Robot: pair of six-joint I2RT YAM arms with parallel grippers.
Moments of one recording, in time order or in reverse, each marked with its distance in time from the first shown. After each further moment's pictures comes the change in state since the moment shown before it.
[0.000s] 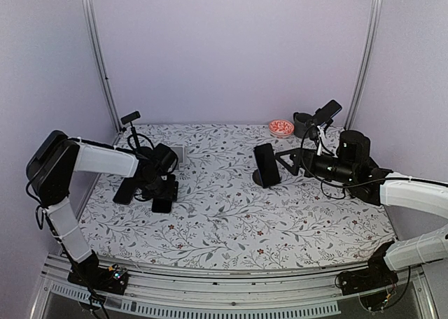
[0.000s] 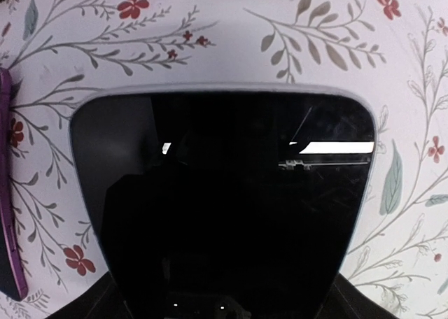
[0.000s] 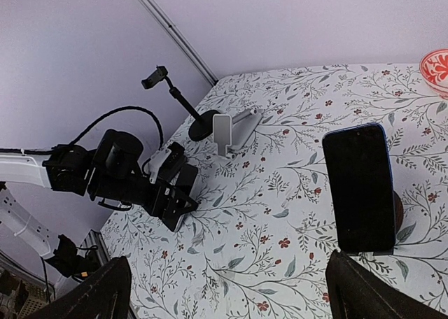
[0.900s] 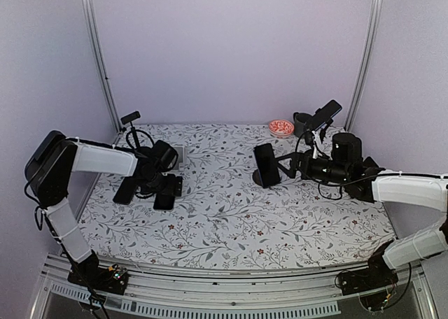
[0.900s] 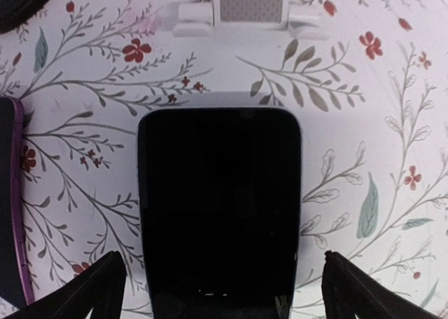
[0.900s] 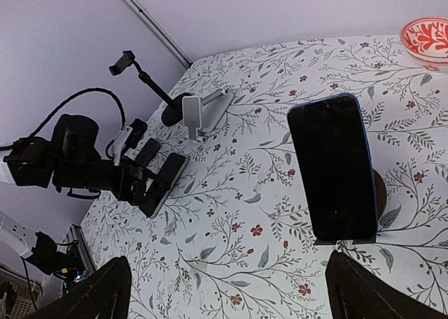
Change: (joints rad) left arm 0.000 -0.006 0.011 0.045 -0.030 -0.002; right arm -0.032 0.091 0.002 0.000 -0.006 -0.021
